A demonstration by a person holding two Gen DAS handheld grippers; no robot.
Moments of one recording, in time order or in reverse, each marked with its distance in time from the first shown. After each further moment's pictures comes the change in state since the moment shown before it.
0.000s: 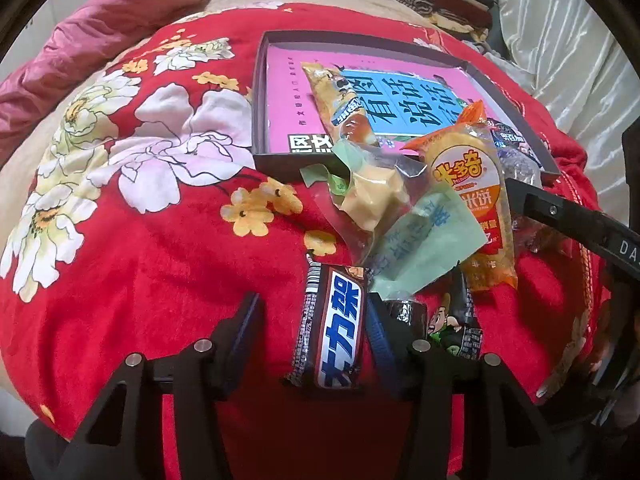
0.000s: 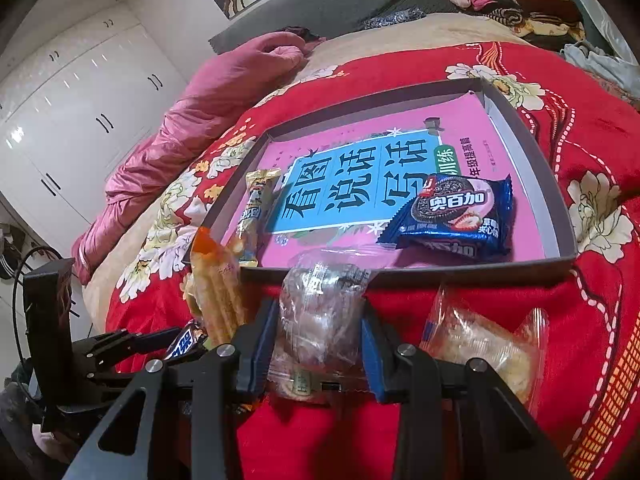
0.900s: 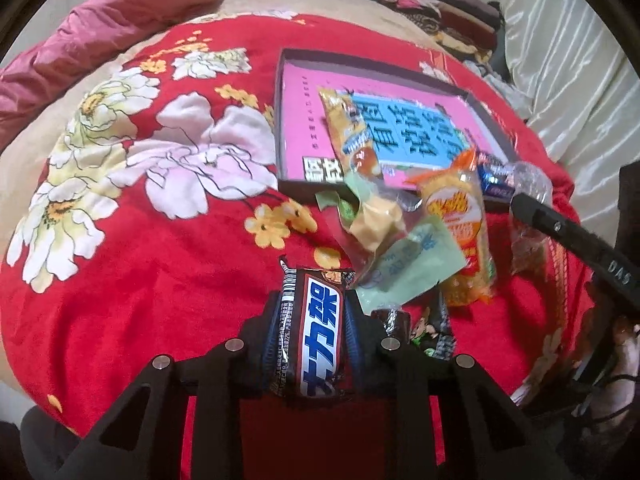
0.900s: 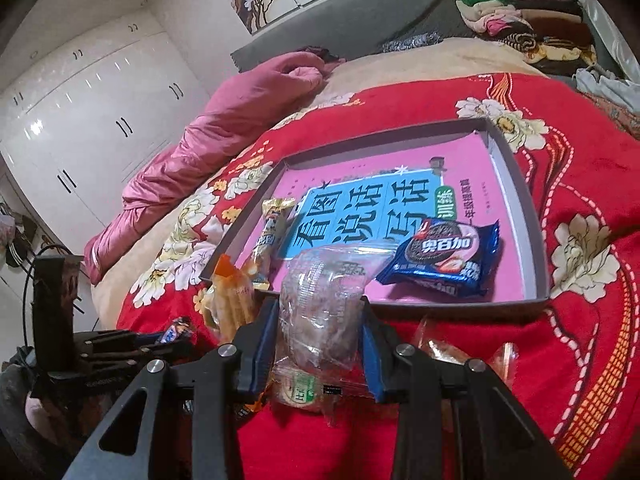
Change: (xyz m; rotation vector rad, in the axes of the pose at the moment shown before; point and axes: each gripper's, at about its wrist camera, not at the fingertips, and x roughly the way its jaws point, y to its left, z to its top) left arm -0.029 0.017 0.006 -0.081 -0.032 -0.058; right arm -0.026 -0.002 0.010 -0.064 -0.083 0.035
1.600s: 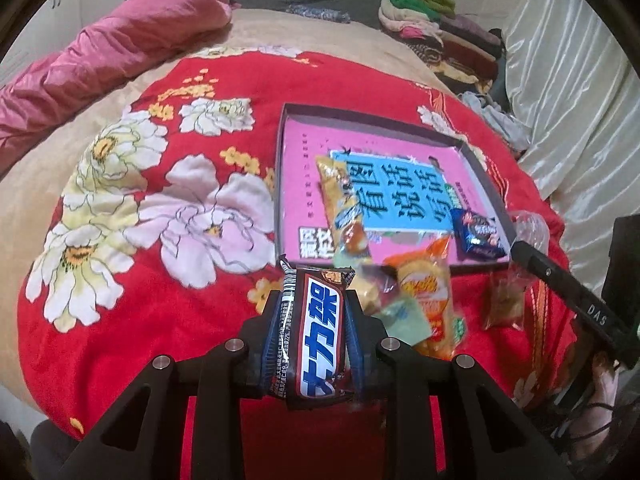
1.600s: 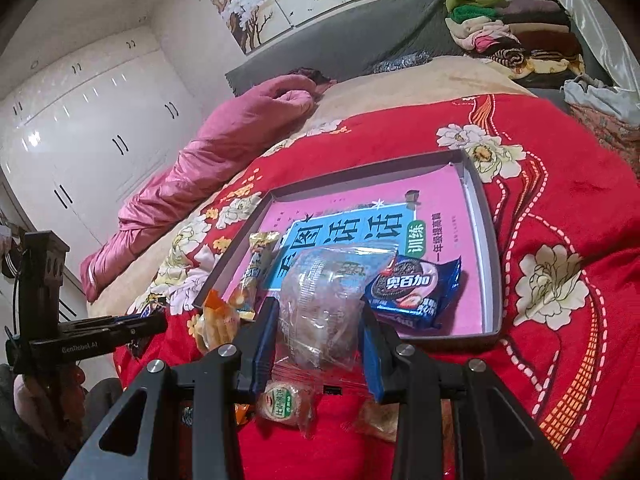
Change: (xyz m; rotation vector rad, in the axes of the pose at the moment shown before) left arm -0.028 -0.006 0.035 -0.031 -0.093 -0.004; right arm -0.024 -0.016 0.014 0.013 -0.077 -0.020
